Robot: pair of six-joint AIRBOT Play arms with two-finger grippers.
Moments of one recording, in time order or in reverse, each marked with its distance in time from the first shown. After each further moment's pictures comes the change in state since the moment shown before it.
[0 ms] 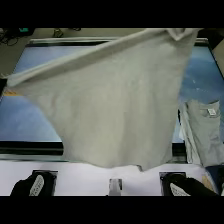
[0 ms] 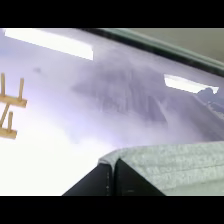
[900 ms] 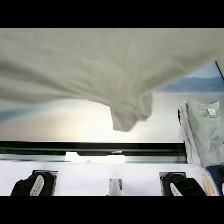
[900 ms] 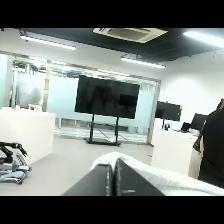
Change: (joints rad) left arm -0.043 0.063 0.784 -0.092 0.103 -0.057; right arm -0.001 0.552 -0.050 0.091 0.053 -0.045
